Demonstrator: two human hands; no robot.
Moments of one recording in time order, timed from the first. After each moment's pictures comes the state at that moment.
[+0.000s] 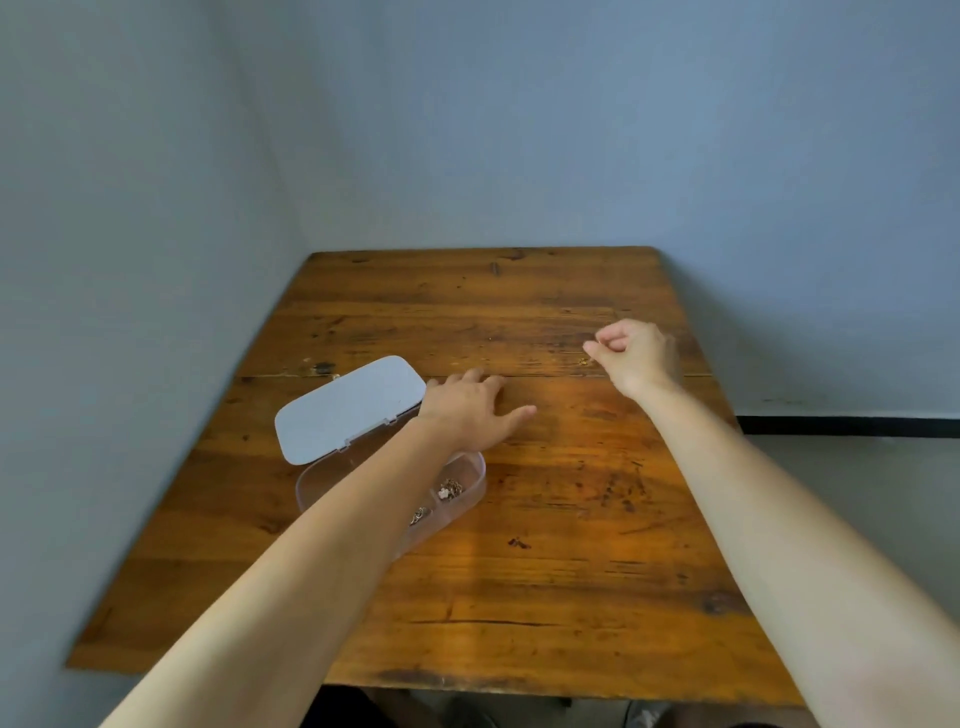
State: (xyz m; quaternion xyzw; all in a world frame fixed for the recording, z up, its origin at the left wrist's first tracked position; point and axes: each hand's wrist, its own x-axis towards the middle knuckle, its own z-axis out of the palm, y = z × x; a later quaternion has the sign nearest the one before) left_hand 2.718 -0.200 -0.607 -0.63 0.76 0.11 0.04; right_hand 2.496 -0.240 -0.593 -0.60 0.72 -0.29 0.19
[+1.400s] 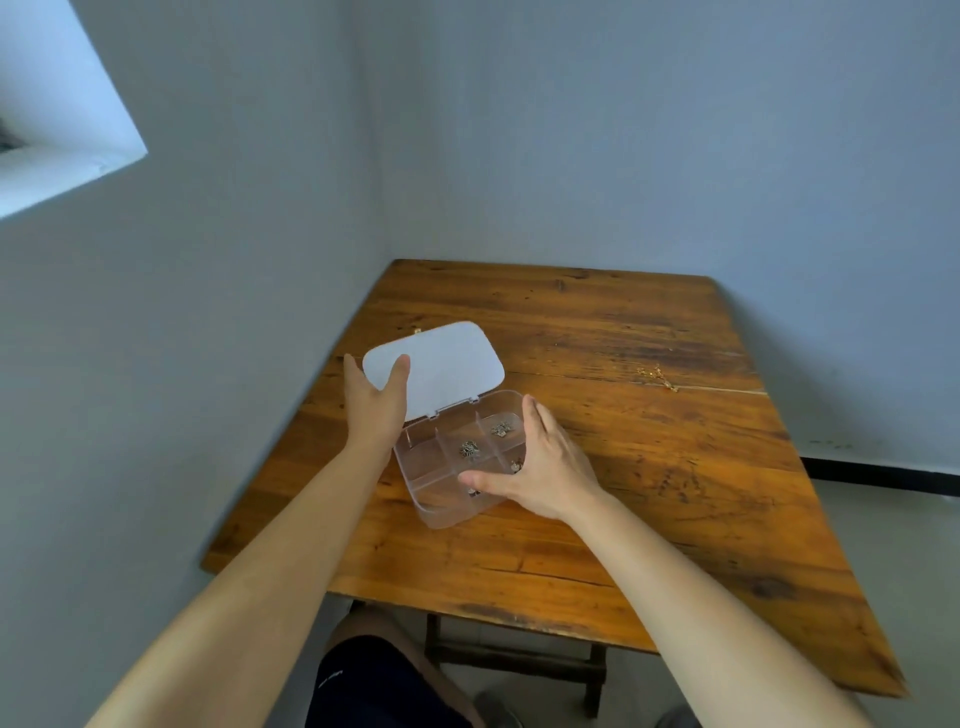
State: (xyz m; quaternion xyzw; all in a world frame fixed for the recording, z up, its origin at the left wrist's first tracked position) left_hand 2.861 -0.116 -0.599 -0.71 0.31 0.32 -0.54; right_hand 2.654 -0.101 -0.619 -0.76 0.60 -0.08 0.24
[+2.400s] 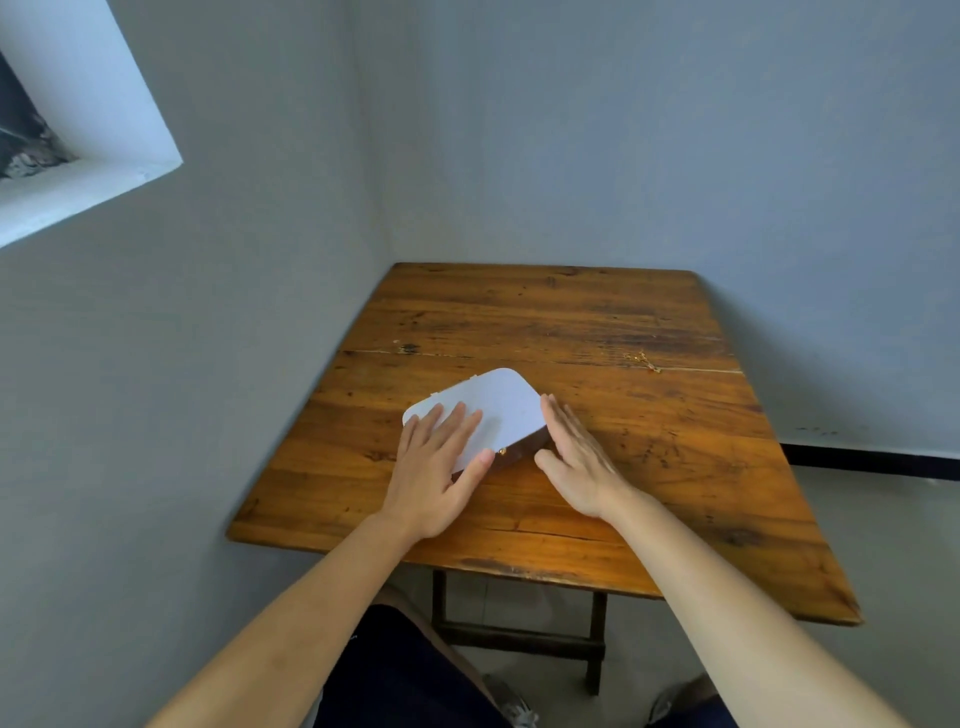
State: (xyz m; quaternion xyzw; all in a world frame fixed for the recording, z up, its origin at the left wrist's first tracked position) left_hand 2.811 -0.016 -0.635 -0.65 0.71 0.11 -0.25; right_hand 2.600 -0.069 -0.630 -0.77 0.54 -0.14 0.31
